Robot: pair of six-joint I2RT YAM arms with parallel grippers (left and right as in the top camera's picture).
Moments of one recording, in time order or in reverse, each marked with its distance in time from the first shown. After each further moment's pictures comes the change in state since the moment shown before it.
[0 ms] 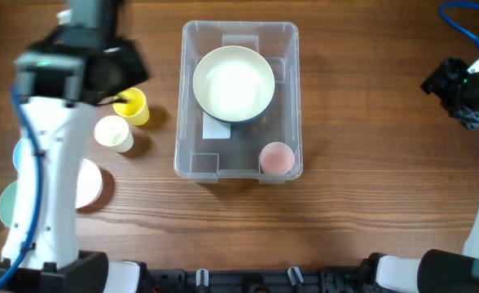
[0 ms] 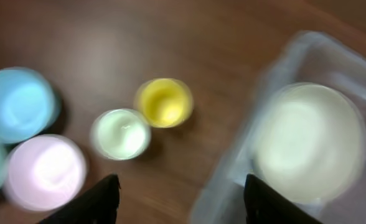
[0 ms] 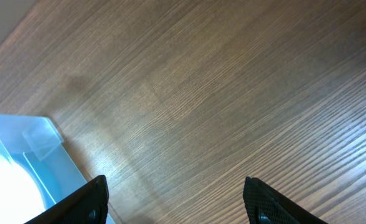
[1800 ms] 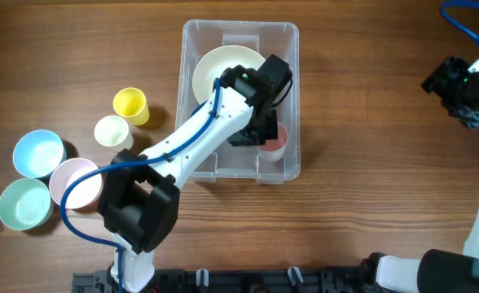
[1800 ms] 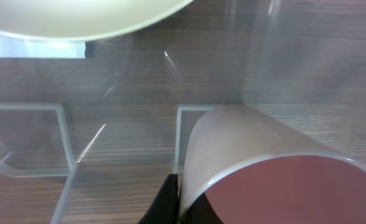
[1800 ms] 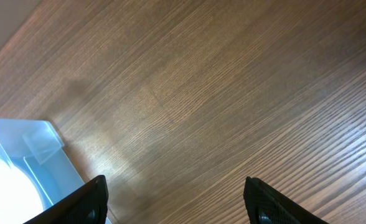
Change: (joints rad) left arm -0.604 0.398 -0.180 0.186 0.267 -0.156; right arm 0.000 0.001 0.000 0.008 0.007 0.008
